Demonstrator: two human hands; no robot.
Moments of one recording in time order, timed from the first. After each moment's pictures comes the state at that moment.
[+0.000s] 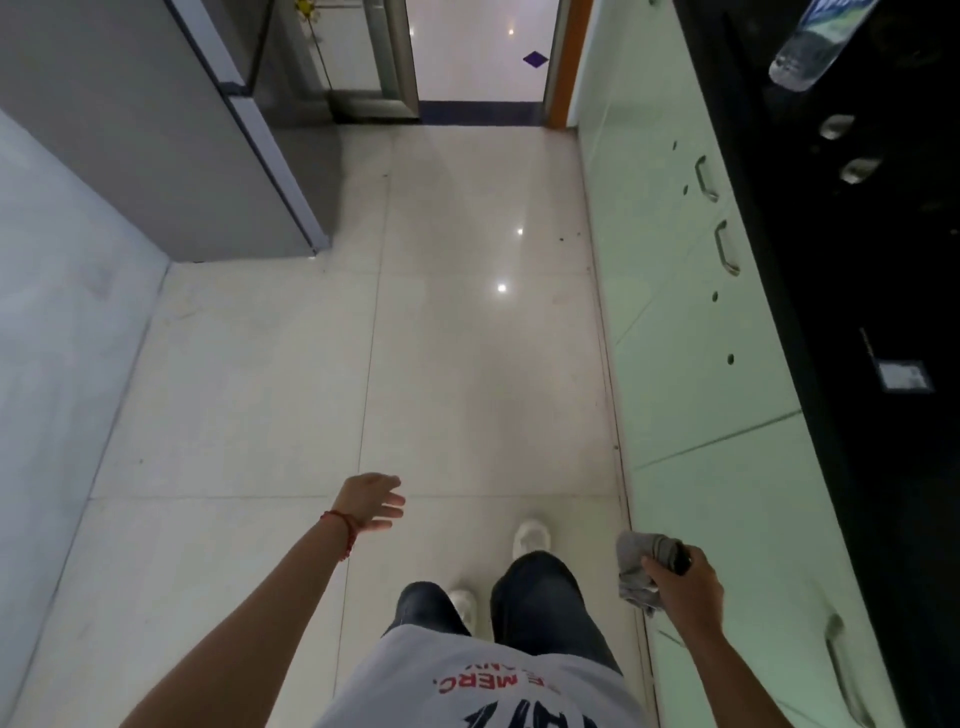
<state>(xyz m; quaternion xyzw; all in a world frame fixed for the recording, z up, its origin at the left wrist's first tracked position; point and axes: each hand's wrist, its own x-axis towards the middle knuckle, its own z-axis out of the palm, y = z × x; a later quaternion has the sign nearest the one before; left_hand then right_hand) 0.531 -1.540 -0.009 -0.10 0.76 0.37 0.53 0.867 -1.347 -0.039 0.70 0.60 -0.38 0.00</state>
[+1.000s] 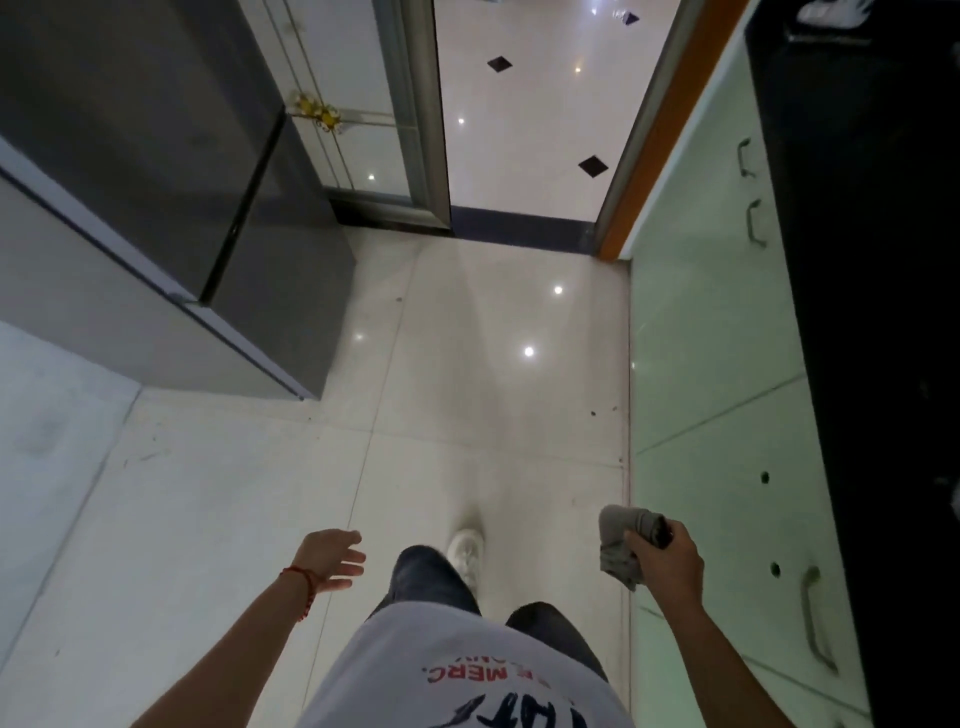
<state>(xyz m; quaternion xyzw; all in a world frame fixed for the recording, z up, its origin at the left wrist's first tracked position) 0.123 -1.160 -0.035 -0.23 0.76 0.36 0.49 0.372 -0.855 -0.039 0.64 0.63 -0.43 -0.01</state>
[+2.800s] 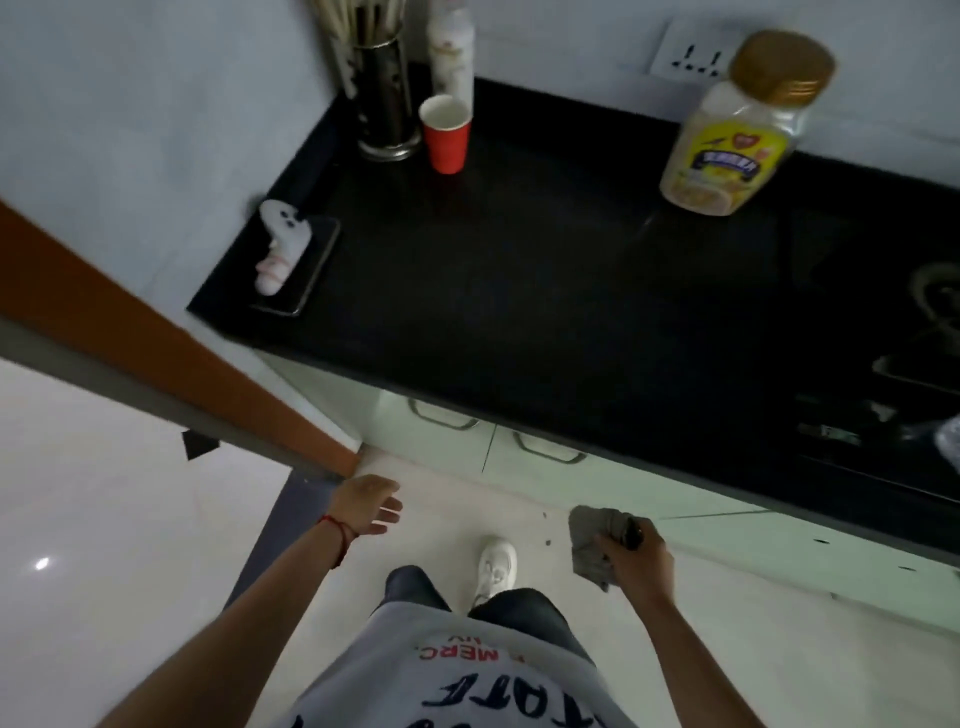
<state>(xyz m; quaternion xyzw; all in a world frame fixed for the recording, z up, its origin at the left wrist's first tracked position) -0.191 -0.271 -0.005 0.39 0.67 -0.03 0.64 0.060 -0.484 -0.016 0.88 0.10 -0.37 -0.29</state>
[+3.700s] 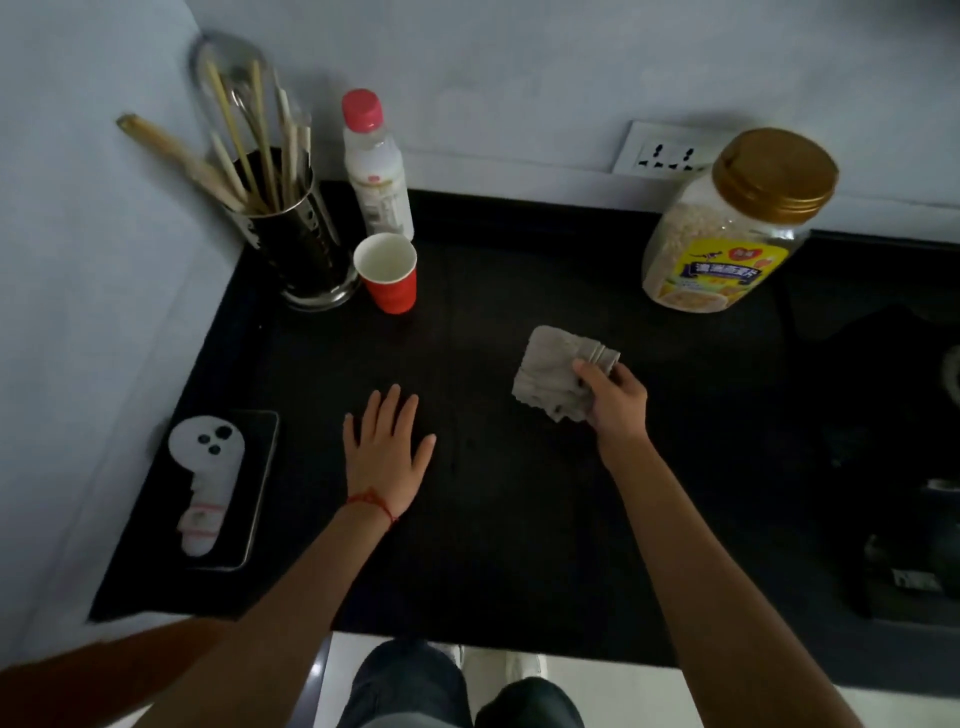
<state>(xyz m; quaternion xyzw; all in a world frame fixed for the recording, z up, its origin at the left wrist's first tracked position) -0.028 -0.032 0.009 0.88 0.45 -0.07 0.15 0.188 -0.143 0.070 0.70 -0.04 -0.35 -0.62</state>
